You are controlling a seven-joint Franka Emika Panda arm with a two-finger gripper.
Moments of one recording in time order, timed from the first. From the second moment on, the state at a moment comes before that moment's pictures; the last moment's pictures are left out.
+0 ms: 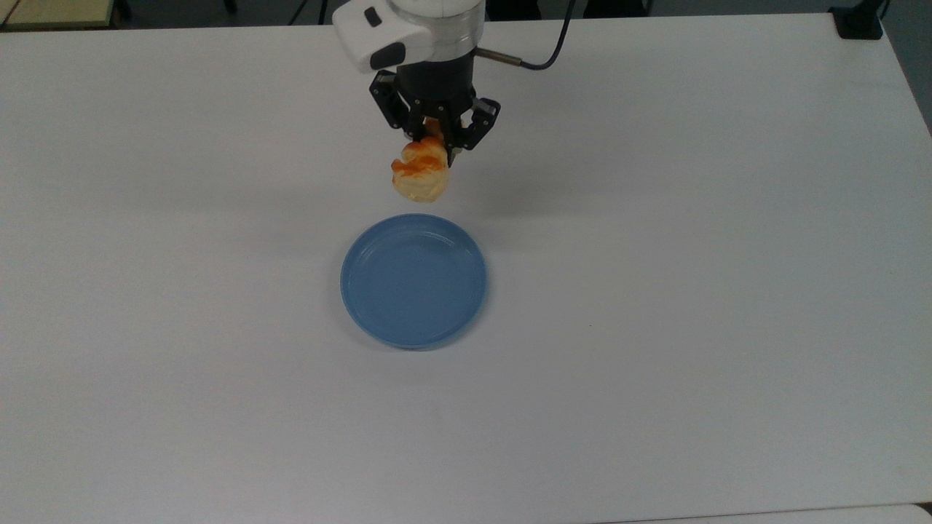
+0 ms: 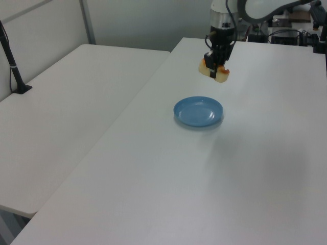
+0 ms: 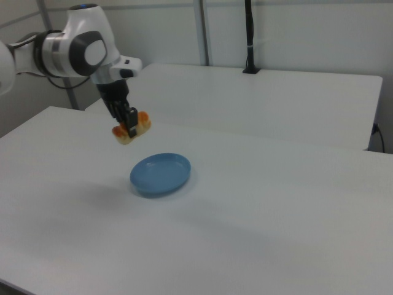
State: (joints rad) arm -0.16 0.19 0.29 -1.66 -0.10 1.93 0.48
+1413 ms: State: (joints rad) arm -0.06 0.54 0.18 -1.45 -0.20 1.93 0.47
